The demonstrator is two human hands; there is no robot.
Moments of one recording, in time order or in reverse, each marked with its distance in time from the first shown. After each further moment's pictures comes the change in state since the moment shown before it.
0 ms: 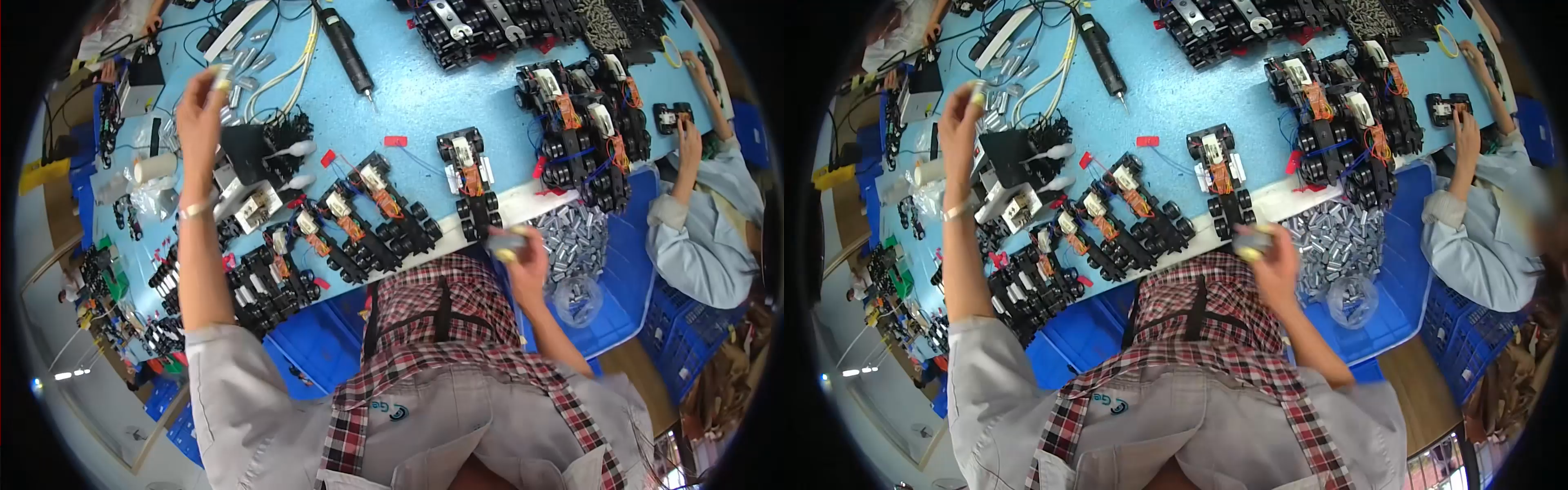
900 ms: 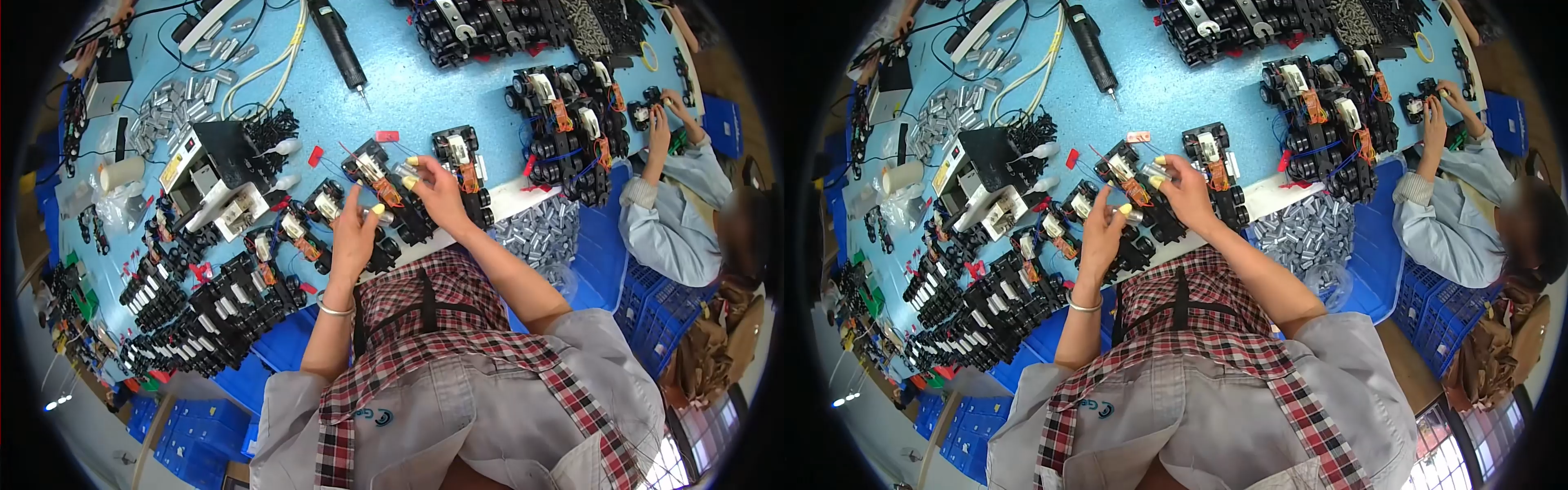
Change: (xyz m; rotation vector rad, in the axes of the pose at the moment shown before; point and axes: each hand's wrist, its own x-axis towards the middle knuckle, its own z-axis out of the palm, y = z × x) left_hand -0.214 0.030 0.136 -0.288 -0.405 -0.566; right_hand 0.106 0.049 0.104 -0.217 -0.176 0.097
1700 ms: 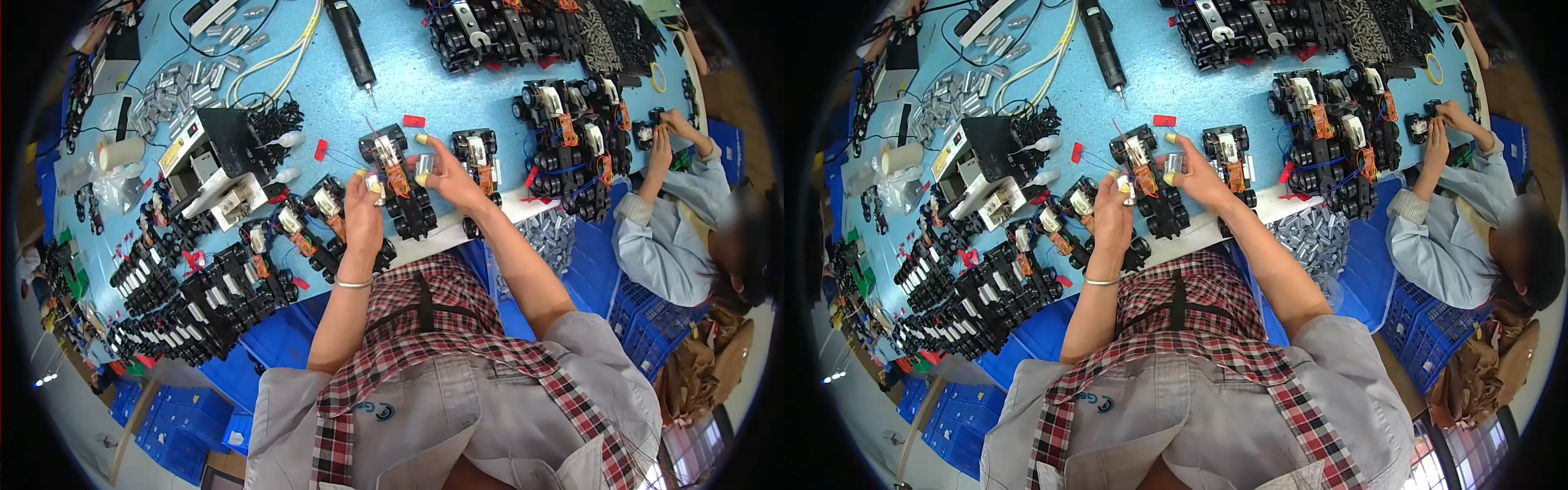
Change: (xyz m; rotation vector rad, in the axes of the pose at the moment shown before) left_hand 0.036 -0.014 0.043 -1.153 0.129 -0.130; right_hand 0.031 -0.018 -0.029 0.119 -0.309 0.198
